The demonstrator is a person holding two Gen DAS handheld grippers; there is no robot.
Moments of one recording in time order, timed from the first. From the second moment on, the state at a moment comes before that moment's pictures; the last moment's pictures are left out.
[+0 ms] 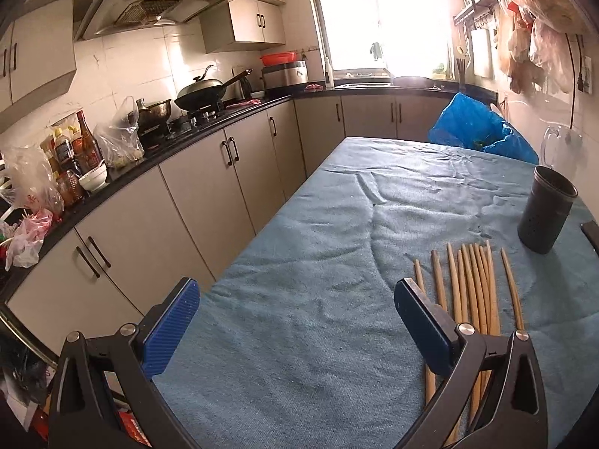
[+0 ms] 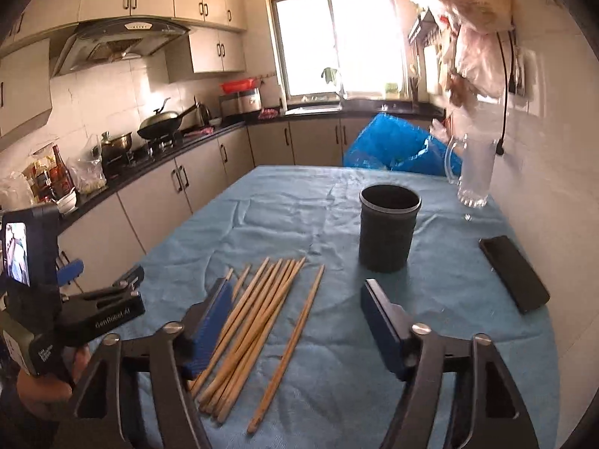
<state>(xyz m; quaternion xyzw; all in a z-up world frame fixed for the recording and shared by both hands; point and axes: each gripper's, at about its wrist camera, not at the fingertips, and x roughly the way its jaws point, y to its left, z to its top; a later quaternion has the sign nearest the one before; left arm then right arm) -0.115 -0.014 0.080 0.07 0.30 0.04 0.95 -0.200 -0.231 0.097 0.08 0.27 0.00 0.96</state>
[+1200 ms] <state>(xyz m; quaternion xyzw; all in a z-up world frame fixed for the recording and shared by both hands) -0.106 -0.030 0.066 0.10 0.33 0.04 0.94 -0.165 -0.248 0.072 0.11 0.35 0.00 0.93</state>
